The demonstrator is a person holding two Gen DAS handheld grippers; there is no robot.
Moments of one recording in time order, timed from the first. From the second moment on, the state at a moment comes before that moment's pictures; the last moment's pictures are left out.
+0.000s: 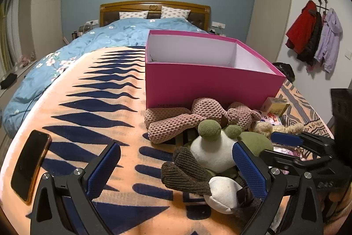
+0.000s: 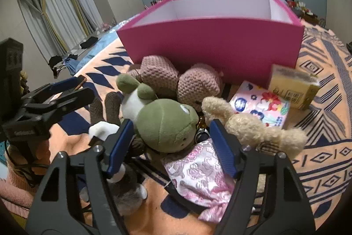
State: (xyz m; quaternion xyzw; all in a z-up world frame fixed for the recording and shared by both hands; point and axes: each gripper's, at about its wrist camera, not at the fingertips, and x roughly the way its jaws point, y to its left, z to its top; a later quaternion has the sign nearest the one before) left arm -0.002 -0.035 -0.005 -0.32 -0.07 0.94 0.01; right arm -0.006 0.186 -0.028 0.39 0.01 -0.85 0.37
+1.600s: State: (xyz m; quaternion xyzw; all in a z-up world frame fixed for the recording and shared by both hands) left arm -0.072 -0.041 -0.015 -0.37 0.01 0.92 0.15; right arm -0.096 0.167 -0.029 0.46 0.00 -0.81 0.36
